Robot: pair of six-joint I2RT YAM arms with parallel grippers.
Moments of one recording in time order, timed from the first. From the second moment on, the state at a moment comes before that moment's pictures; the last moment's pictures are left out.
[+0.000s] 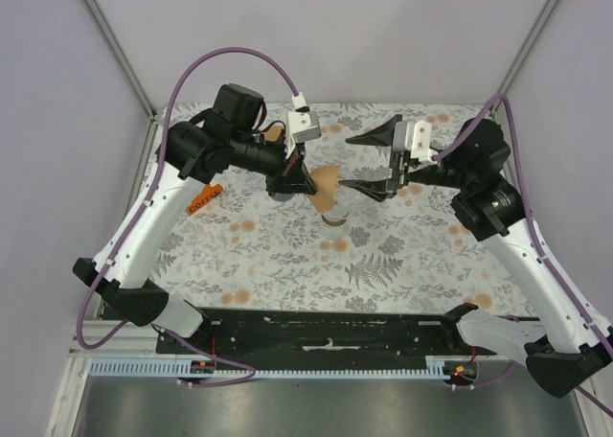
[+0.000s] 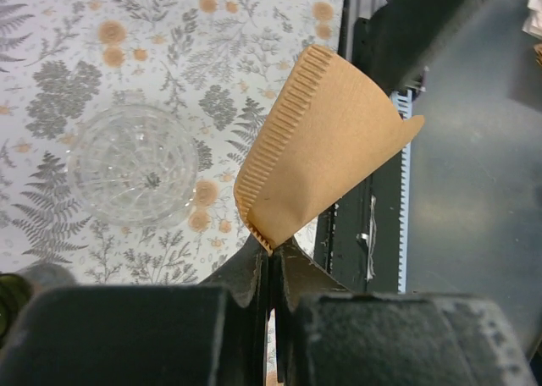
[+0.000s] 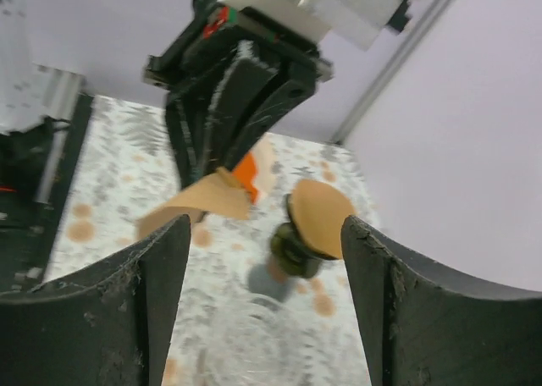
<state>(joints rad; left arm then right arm) -0.62 1.50 1.91 -1.16 0.81 0.39 0.49 1.09 1.33 -0.17 -0.89 -0.45</state>
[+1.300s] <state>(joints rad) -0.60 1.48 1.95 -1.07 0.70 0.27 0.58 1.04 1.03 0.14 -0.65 0.04</state>
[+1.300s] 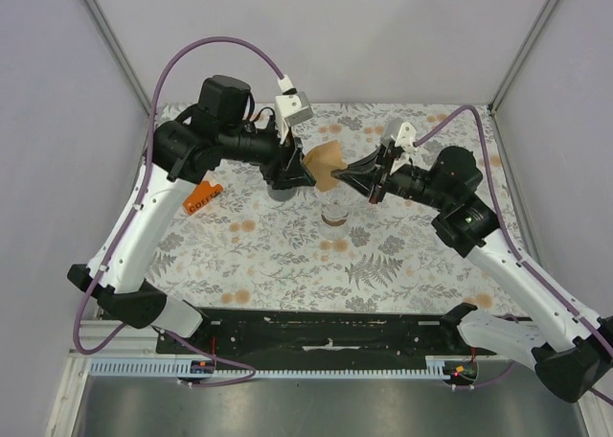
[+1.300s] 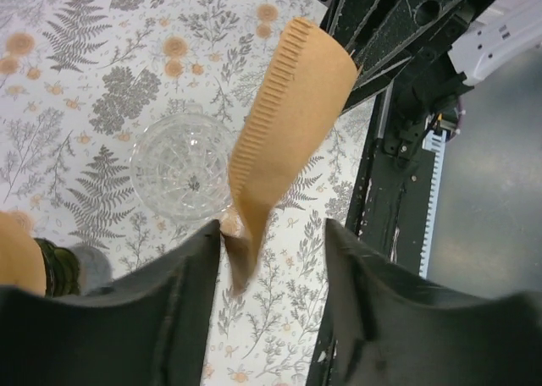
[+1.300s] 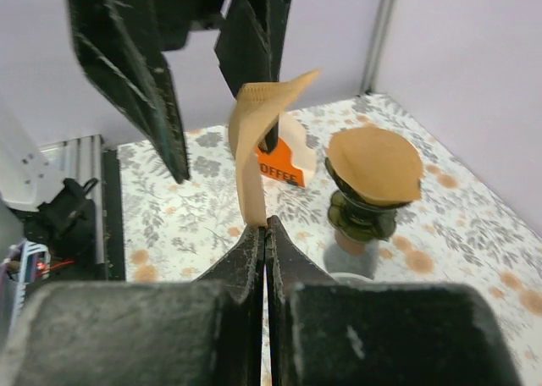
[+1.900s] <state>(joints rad) -0.58 1.47 2.25 -1.06 0.54 0.23 0.71 1.06 1.33 -0.11 -0.06 -0.28</state>
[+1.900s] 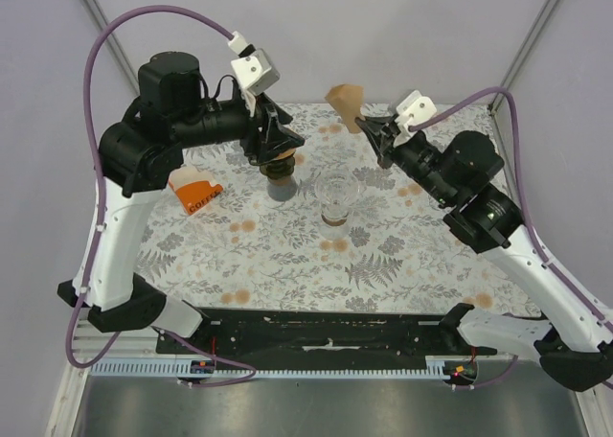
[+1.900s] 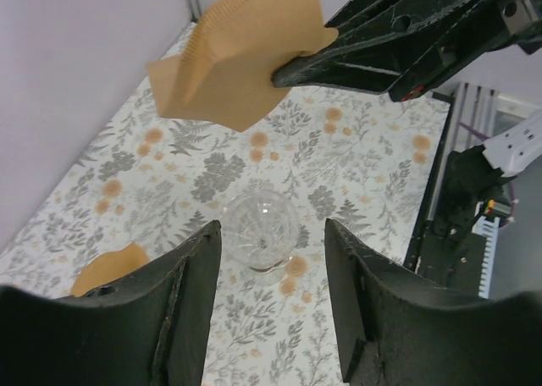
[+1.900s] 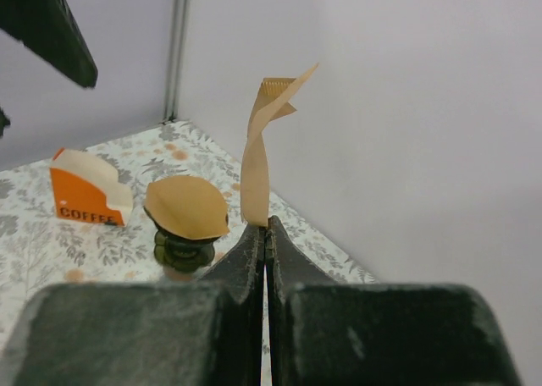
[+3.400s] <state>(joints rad) -0.65 1.73 2.40 -0.89 0.10 -0.04 0.83 1.42 1.62 -0.23 0.22 -0.14</state>
